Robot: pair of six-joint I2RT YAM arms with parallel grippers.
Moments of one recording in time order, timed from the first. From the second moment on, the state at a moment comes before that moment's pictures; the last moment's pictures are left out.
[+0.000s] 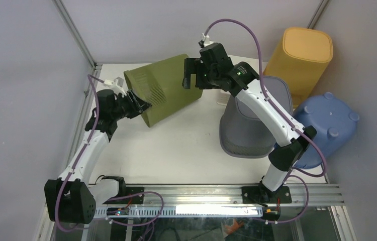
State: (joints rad) left arm -0.07 1.08 0.82 -0.13 0.44 -0.60; right arm 0.74 1.71 2.01 -0.97 0.15 0.50
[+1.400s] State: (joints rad) left arm -0.07 1.18 1.04 -0.30 0.37 -0.61; right arm 0.62 1.96 2.23 -1.01 0.07 0.36
